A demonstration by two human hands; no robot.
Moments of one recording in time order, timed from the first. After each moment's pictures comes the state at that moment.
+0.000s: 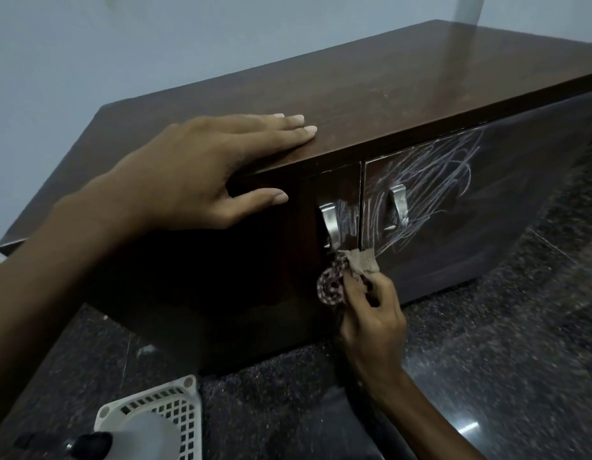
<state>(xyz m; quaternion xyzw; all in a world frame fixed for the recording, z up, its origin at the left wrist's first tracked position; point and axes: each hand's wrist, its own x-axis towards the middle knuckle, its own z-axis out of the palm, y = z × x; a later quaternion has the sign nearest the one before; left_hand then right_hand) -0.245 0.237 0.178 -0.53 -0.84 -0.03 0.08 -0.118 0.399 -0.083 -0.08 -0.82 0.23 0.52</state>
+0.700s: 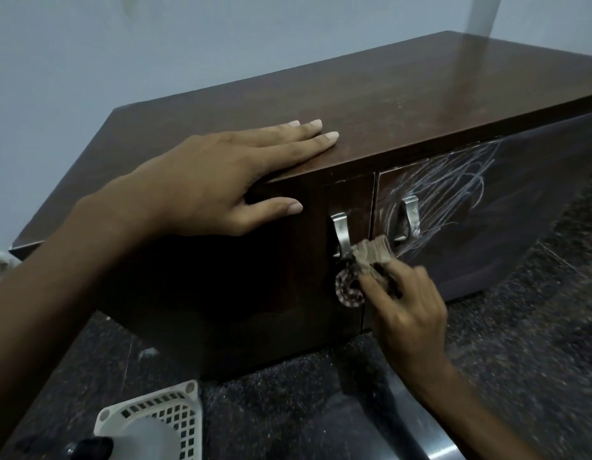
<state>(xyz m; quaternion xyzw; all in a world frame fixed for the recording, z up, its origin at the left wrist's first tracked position) -0.249 0.238 0.177 -0.56 -0.82 0.00 0.09 -0.116 0.435 -0.048 -0.01 -0.86 0.06 0.51</state>
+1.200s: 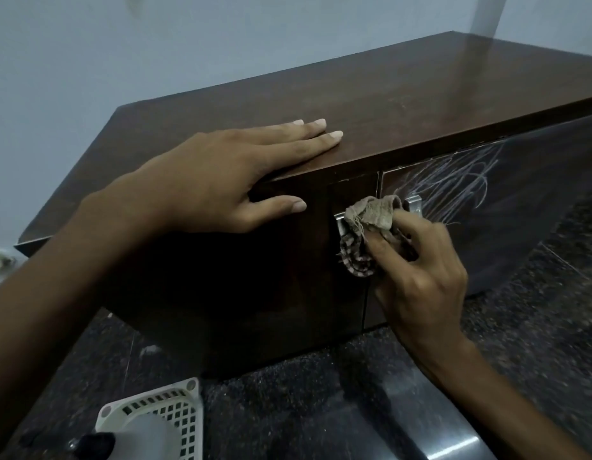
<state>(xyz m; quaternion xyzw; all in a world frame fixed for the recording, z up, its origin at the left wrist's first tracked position) -0.249 0.239 0.177 -0.56 -0.82 0.00 0.08 -0.124 0.437 0.012 0.00 -0.83 0.09 0.55</state>
